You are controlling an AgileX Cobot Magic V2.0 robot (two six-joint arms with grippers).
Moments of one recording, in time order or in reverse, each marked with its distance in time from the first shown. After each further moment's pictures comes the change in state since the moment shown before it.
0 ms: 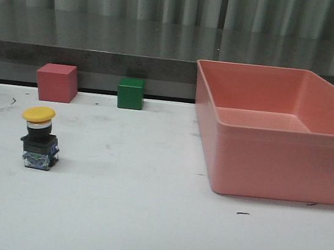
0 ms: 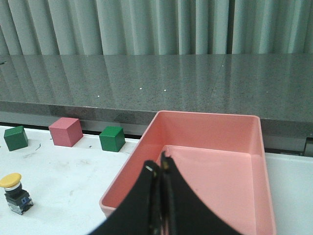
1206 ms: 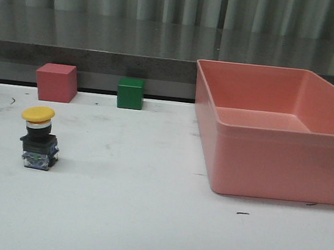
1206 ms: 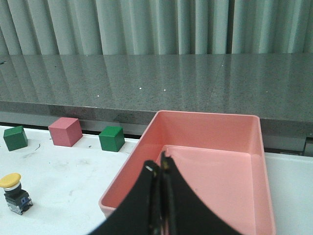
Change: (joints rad) left arm 0.000 -0.044 0.000 -0.025 0.028 0.005; right arm 0.000 0.000 0.000 0.000 0.000 0.000
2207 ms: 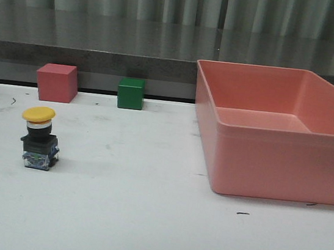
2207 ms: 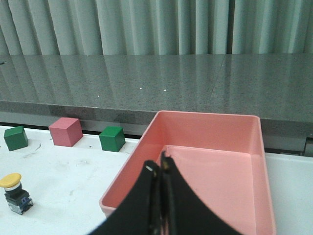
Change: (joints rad) left arm 0.193 -0.195 0.155 -0.772 -0.015 0.752; right arm 0.000 0.000 0.000 0.000 0.000 0.000
